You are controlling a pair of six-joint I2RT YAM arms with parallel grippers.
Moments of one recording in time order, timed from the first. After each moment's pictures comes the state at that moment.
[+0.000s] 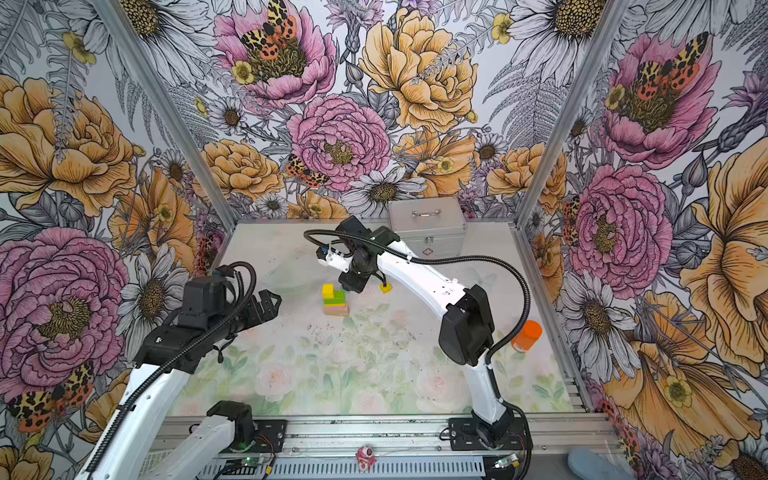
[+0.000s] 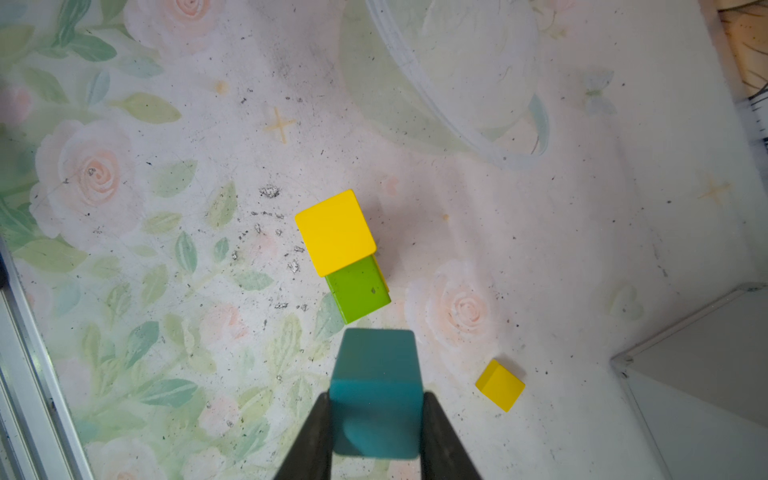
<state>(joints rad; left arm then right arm) -0.16 0.80 0.93 -0.89 0.06 -0.49 0.74 2.07 2.07 -1.13 -0.19 -0.44</state>
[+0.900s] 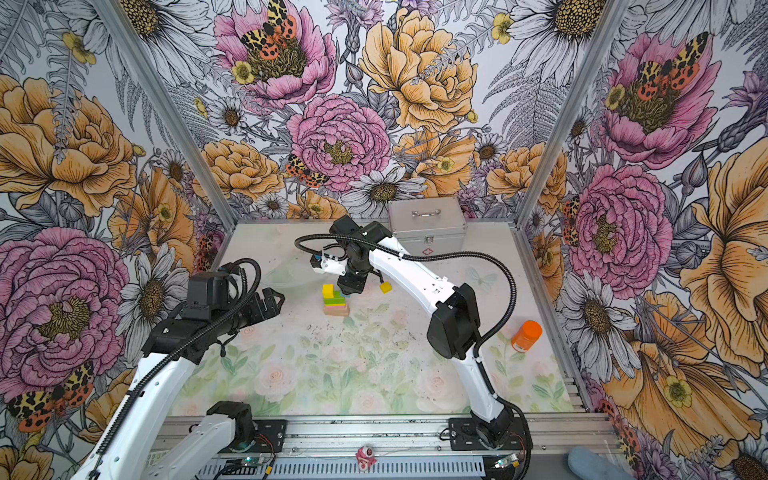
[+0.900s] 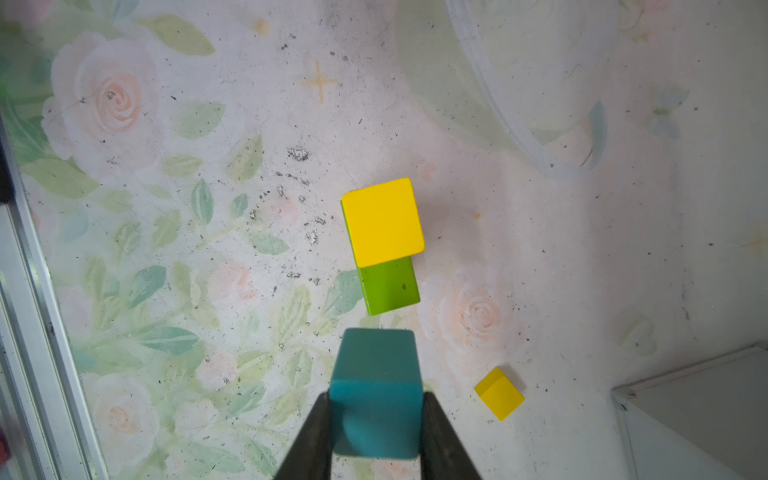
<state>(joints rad) -0.12 0.85 0.93 -0.86 0.13 -0.45 0.75 2.19 2.27 -1.33 -0.22 -0.62</state>
